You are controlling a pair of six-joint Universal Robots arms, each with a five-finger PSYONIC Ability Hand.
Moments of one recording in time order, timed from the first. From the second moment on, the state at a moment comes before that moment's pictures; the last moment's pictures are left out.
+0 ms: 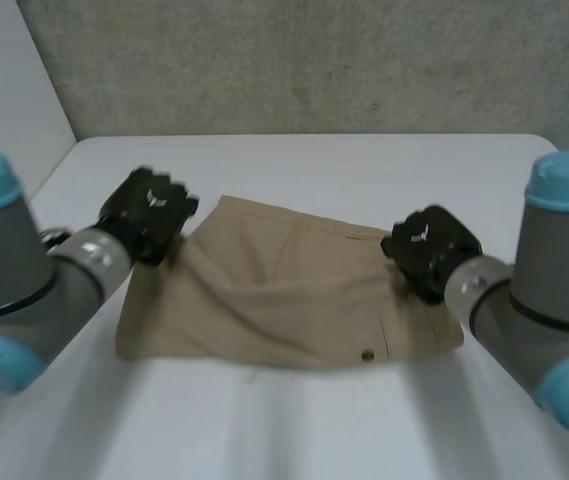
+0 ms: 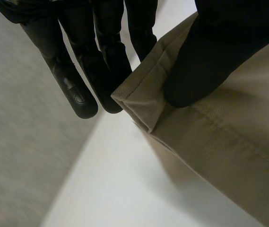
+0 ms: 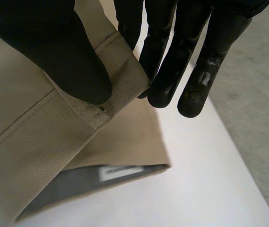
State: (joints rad) left arm 4.36 -1.93 -1.54 3.30 -1.36 3.88; right arm 2.04 -1.19 1.47 0.10 1.53 2.43; left_hand 1.13 1.20 1.19 1.20 0.96; right_hand 0.97 1.18 1.18 1.19 0.99
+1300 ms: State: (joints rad) left arm 4.34 -2.08 -1.38 3.81 -1.39 3.49; right arm 1.93 -1.25 1.33 0.02 1.64 2.78; left_hand 0.19 0.20 0.21 0.20 0.05; right_hand 0.20 0.22 0.21 0.23 0.07
